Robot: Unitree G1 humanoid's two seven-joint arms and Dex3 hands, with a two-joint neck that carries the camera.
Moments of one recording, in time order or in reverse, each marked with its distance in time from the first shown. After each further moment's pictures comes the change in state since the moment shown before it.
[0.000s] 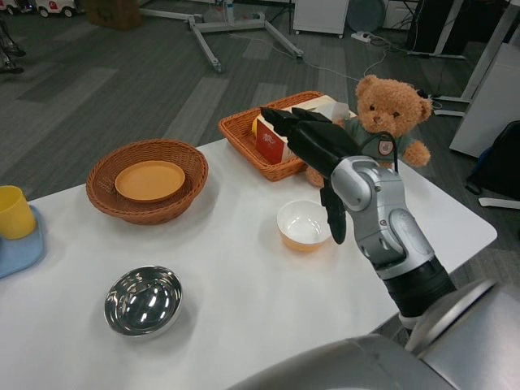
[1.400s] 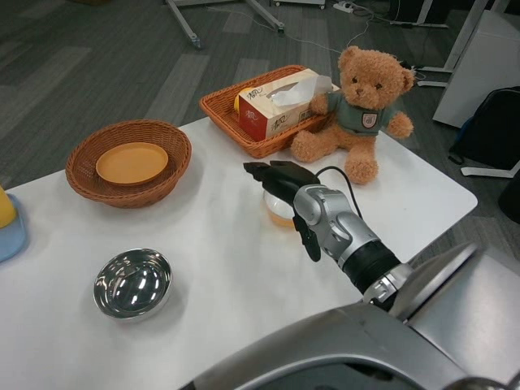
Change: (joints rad) left arm -0.021 0.001 -0.022 0.029 -0.003 -0.002 0.000; right arm -0.066 0.078 0.168 0.582 -0.067 -0.152 -0.189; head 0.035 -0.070
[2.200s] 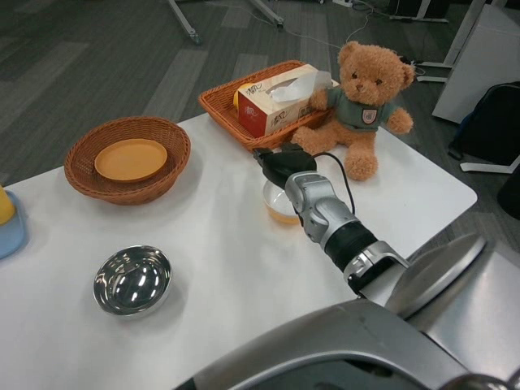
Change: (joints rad) left arm 0.000 -0.001 -0.022 0.008 -0.005 0.000 0.000; right arm -0.169 -0.004 0.062 0.240 -0.204 0.100 -0.109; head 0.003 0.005
